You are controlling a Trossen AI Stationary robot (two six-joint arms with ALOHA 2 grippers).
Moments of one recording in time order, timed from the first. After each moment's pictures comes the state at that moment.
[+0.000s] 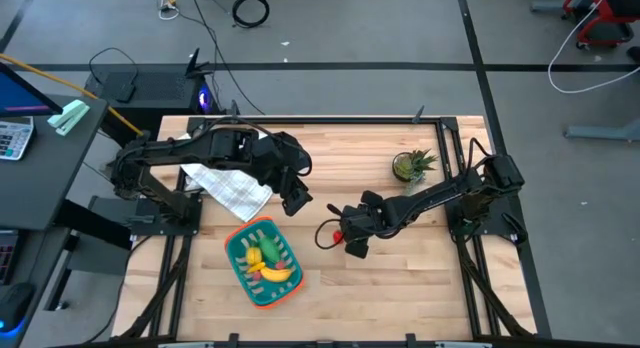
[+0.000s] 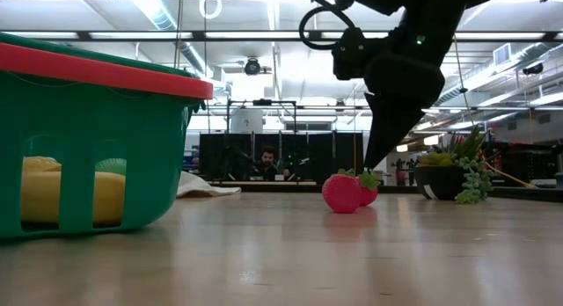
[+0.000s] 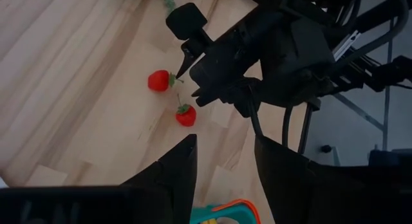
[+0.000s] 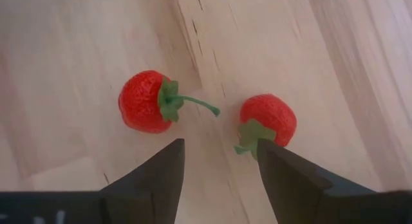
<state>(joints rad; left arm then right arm) 0.00 1.58 1.75 -0.98 0.10 -0.55 0.24 1.75 1.10 -0.60 0.31 0.53</state>
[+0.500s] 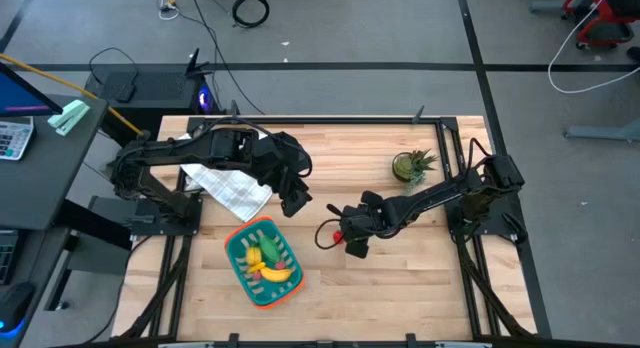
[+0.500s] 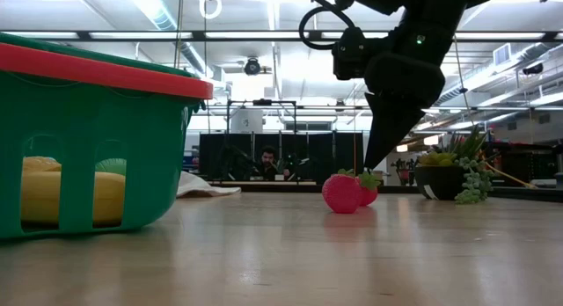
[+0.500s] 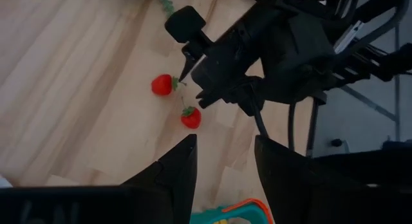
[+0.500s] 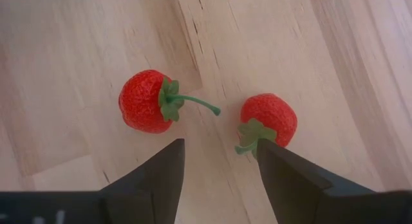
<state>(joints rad) 0.00 1.58 1.75 -0.99 0.09 -0.49 0.24 1.75 1.10 -0.60 0.31 0.53</state>
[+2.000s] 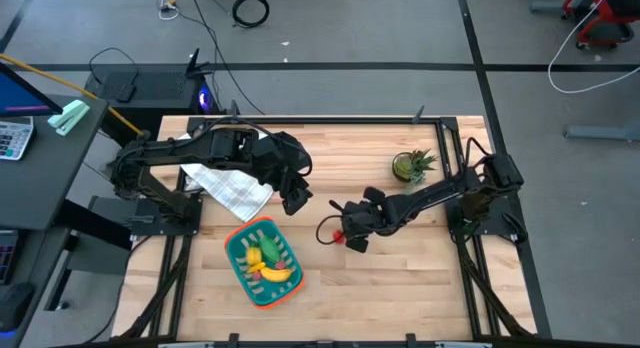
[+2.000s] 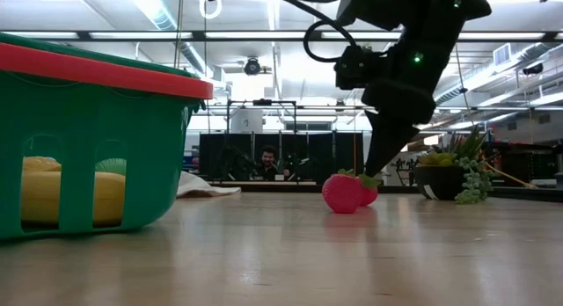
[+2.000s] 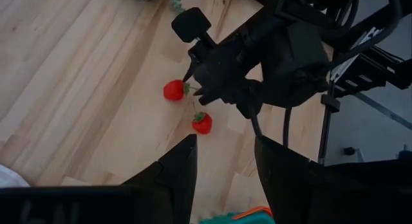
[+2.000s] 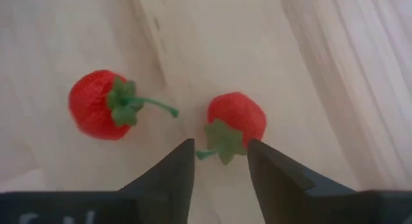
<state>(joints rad) 0.00 1.58 1.75 -0.98 0.04 -0.49 0.21 1.75 1.06 -0.58 0.37 0.53</state>
